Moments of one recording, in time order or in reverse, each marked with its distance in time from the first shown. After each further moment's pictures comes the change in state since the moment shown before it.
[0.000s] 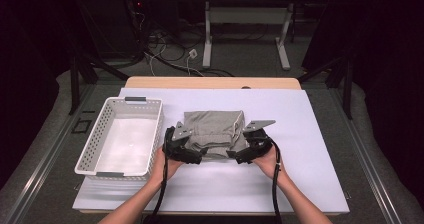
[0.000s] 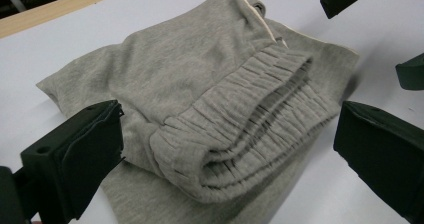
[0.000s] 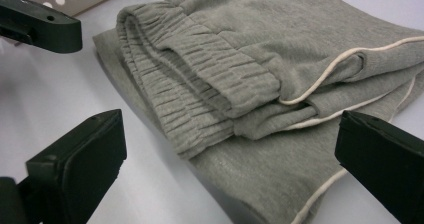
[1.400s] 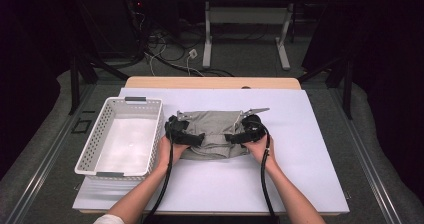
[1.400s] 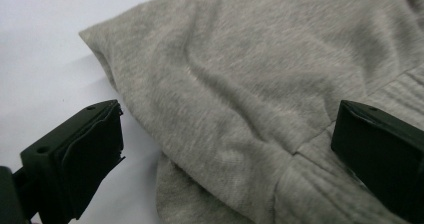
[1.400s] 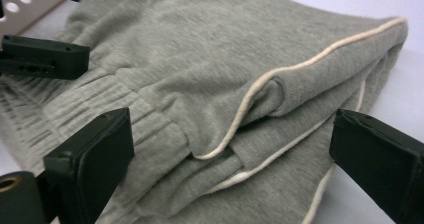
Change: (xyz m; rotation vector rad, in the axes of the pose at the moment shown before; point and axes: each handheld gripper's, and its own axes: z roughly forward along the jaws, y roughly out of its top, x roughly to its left) left arm 0.047 -0.002 0.057 0.142 0.122 -0.174; right arm -0.042 0.014 0.045 0.036 -0.120 0.192
